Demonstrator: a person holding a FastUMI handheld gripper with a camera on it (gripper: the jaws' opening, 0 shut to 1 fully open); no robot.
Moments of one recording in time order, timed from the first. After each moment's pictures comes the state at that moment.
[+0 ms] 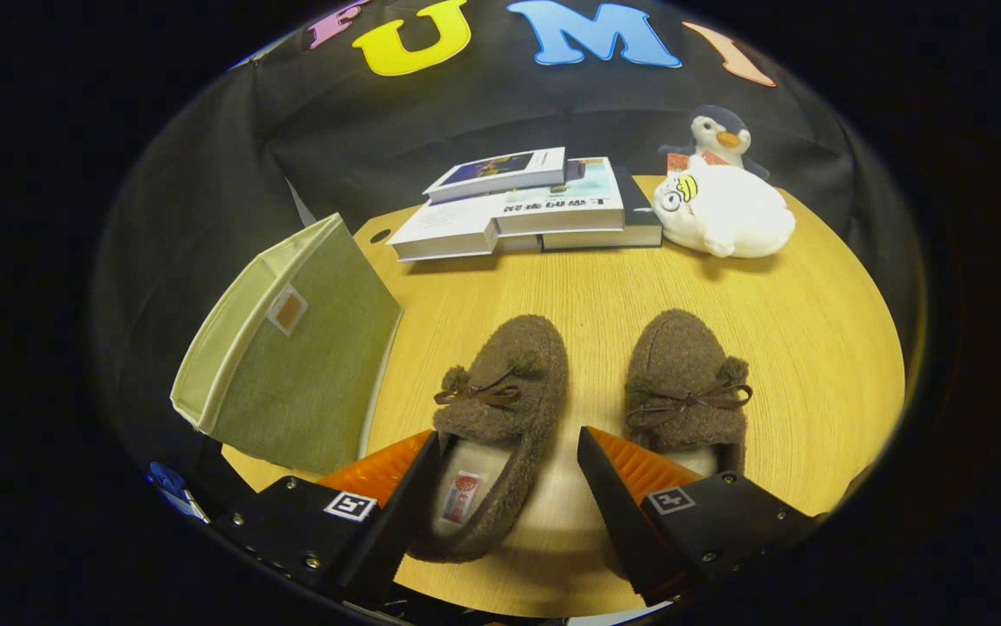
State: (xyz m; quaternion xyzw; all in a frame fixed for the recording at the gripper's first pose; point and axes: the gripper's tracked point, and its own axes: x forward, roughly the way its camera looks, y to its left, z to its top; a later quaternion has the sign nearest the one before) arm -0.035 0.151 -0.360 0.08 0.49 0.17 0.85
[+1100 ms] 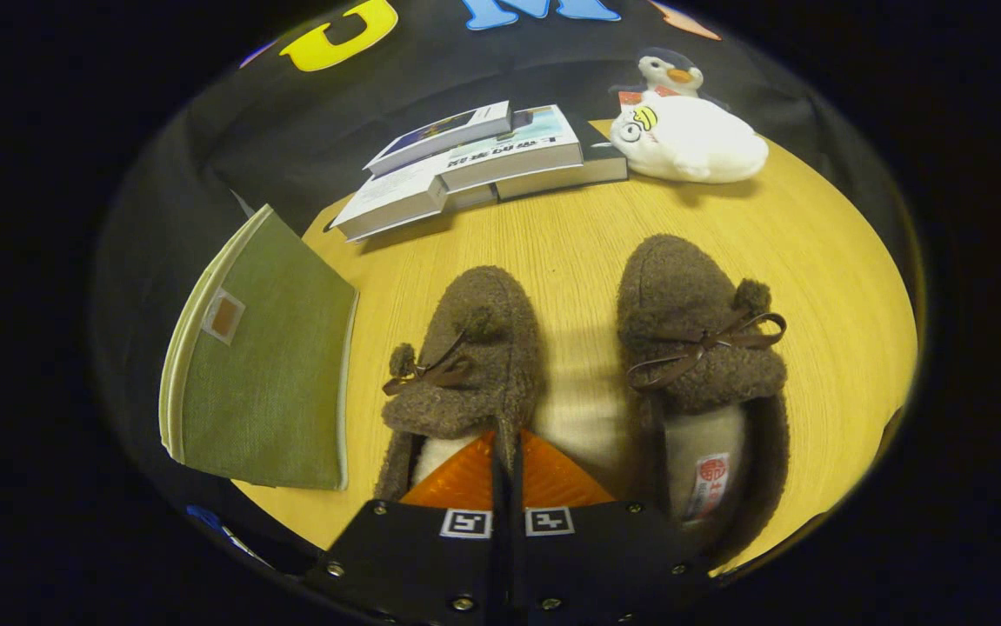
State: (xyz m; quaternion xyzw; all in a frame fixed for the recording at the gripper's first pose) arm -0.039 0.151 -0.391 0.13 0.54 0.10 0.82
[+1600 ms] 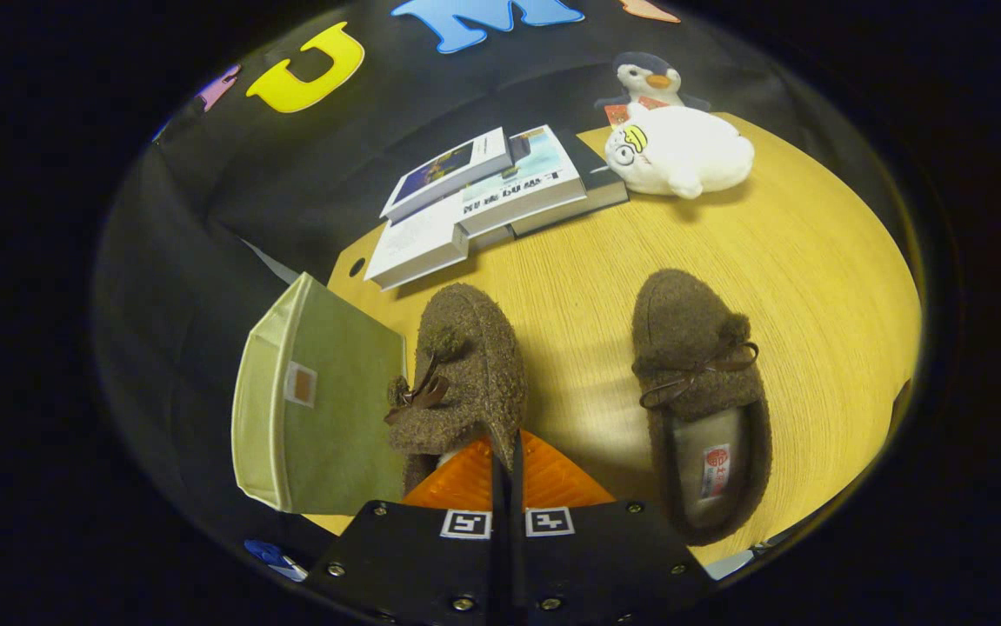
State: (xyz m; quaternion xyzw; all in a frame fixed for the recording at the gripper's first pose) arm -0.018 0.169 -0.315 0.22 0.53 0.11 0.81
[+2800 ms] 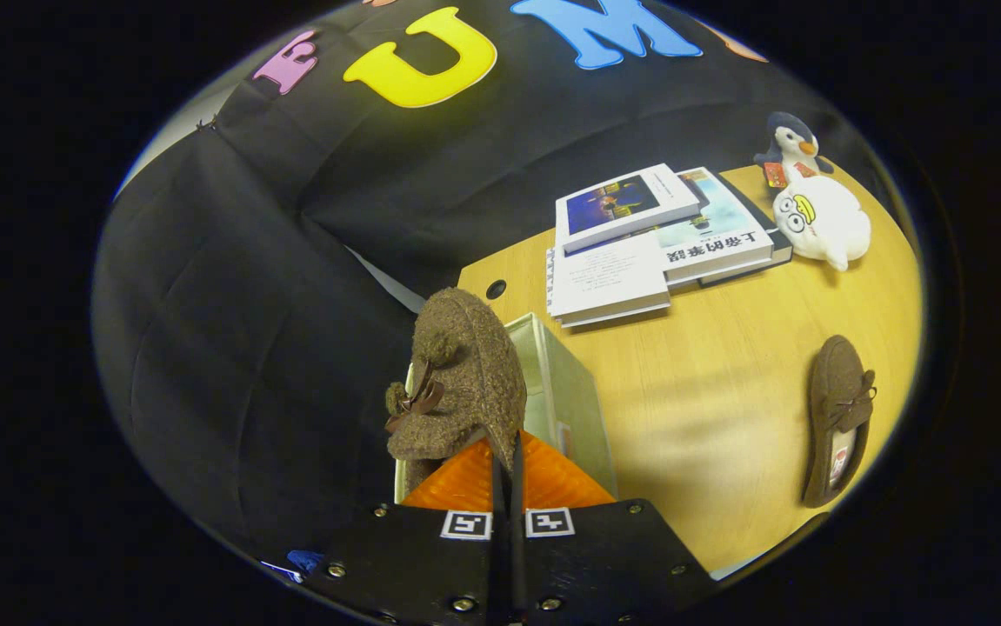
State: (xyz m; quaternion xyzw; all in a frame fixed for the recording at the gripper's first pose) arm 0.016 0.350 -0.201 0.25 0.49 0.21 0.81
